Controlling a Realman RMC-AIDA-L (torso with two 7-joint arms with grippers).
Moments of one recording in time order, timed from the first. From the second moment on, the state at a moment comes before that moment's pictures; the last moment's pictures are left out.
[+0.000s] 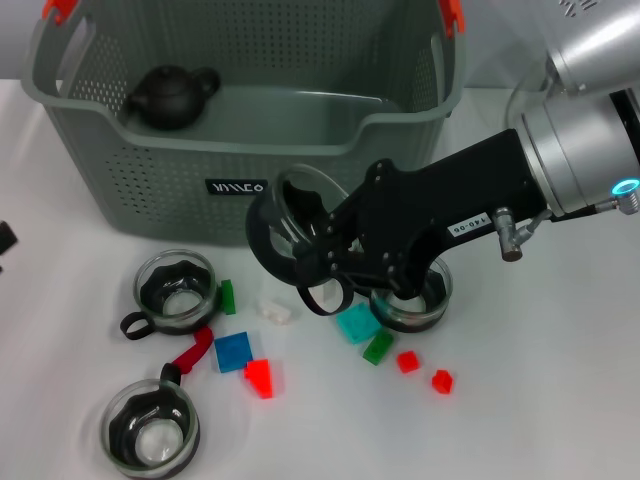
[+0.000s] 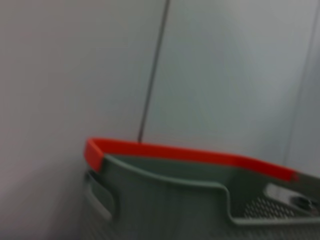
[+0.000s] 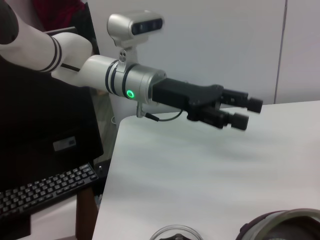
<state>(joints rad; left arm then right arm) -0.23 -2.07 -0.06 0.64 2.03 1.78 -1.10 0.69 2.10 -1.30 -1.31 -1.94 -1.66 1.98</state>
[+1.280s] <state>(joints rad) -0.29 -2.07 0.15 0.68 2.23 1.87 -1.10 0.71 2.10 -1.30 -1.32 -1.94 -1.67 1.99</state>
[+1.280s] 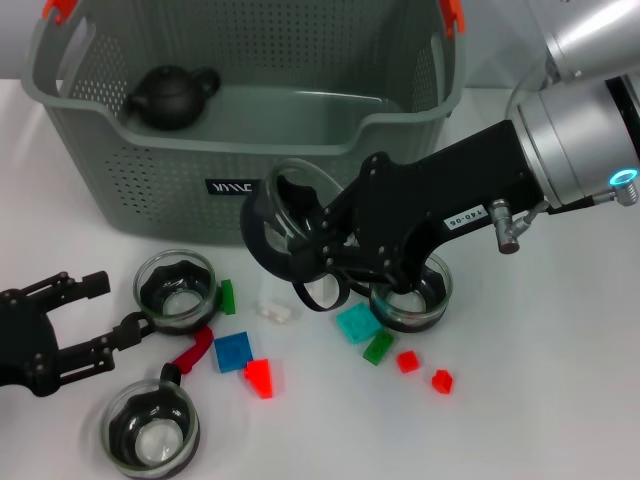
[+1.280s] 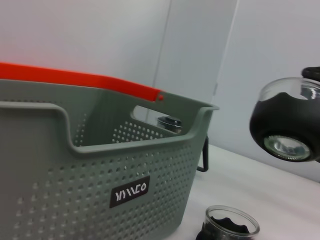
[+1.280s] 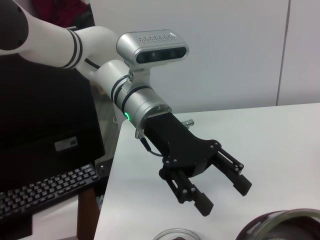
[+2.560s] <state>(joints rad) -0.32 -2.08 0.14 0.65 2.23 1.88 -1.10 1.26 2.10 -1.11 -0.67 -2.43 -0.87 2.34</state>
